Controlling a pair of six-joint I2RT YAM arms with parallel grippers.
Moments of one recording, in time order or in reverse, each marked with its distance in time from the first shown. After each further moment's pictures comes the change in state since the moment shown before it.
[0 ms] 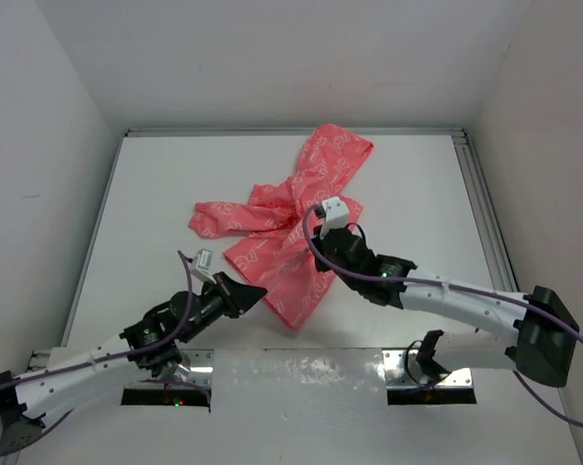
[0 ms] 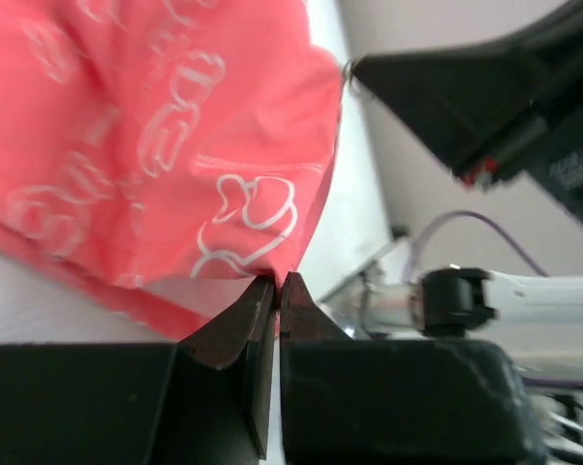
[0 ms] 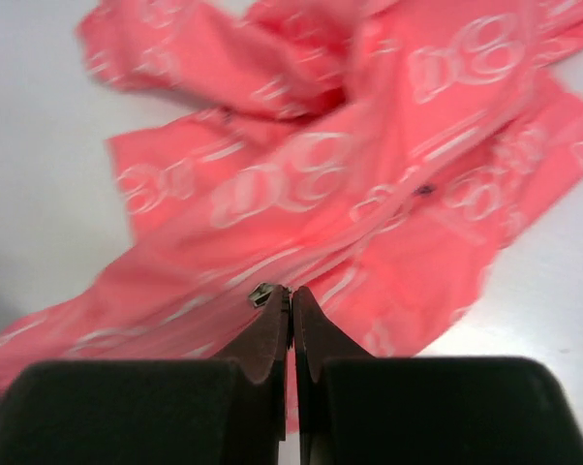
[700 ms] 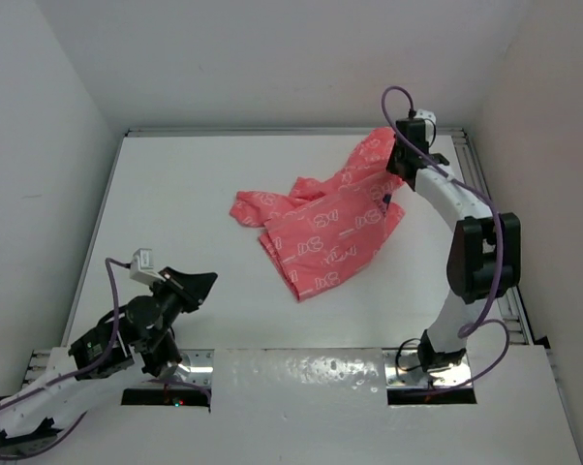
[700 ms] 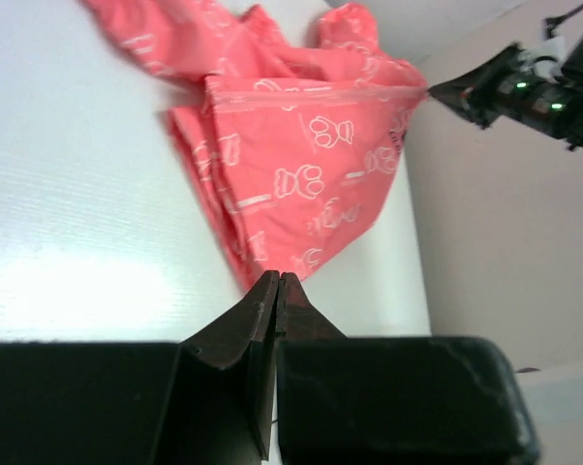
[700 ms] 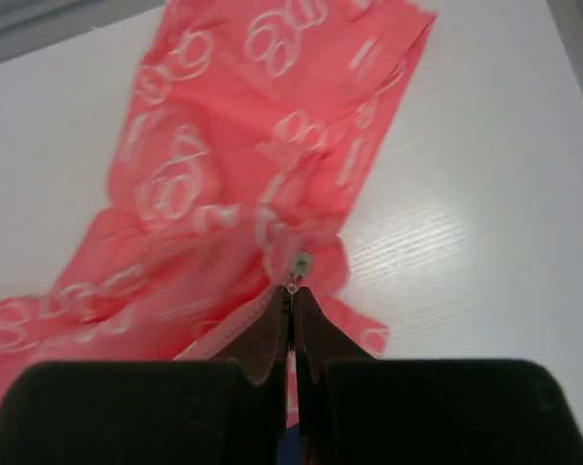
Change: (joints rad) left arm 0.000 -0.335 0.335 -0.752 -0.404 0.006; right arm -0.856 0.610 0.670 -0.216 -0.103 -0.064
